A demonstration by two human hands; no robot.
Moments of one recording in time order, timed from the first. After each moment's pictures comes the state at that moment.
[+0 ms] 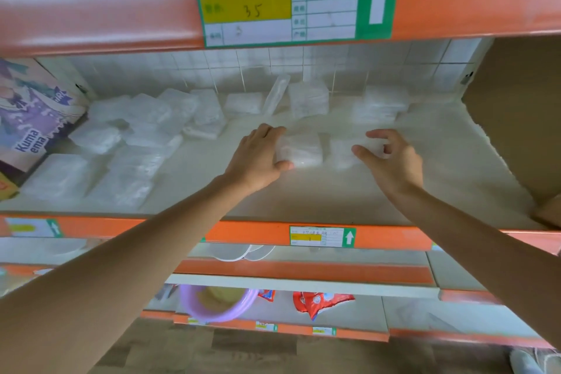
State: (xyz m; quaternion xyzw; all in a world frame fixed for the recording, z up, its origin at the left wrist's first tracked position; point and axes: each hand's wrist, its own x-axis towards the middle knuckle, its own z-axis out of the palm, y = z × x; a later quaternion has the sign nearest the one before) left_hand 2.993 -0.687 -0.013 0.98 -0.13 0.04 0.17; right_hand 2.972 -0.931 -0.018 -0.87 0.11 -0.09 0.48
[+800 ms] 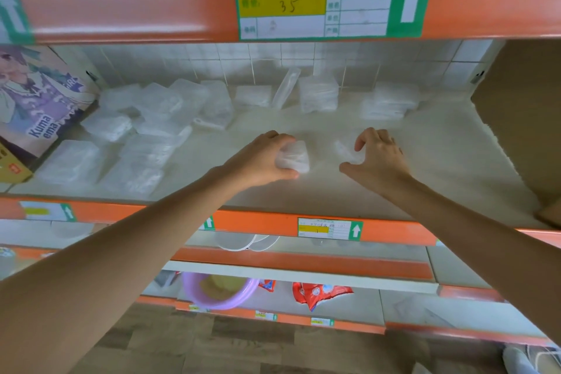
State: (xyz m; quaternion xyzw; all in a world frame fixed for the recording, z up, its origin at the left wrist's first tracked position) left_hand 2.982 -0.671 -0.007 0.96 -0.14 -0.07 0.24; right_hand 2.978 -0.908 -0.012 -0.97 -0.02 0.00 0.24
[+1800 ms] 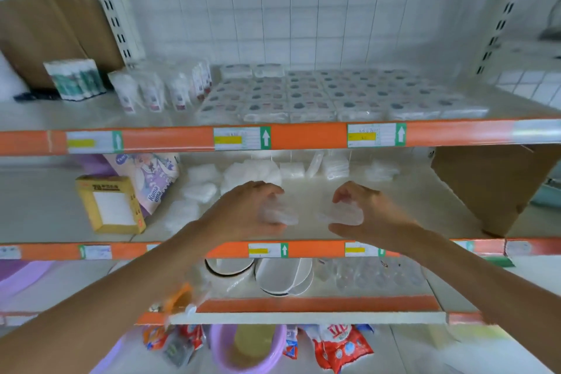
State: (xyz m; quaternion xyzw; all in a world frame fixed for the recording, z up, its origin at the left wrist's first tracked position) left_hand 2.816 -0.528 0.144 0.96 -0.23 0.04 0.16; right_hand 2.796 -0.796 0.145 -0.95 -0.17 -0.03 0.27
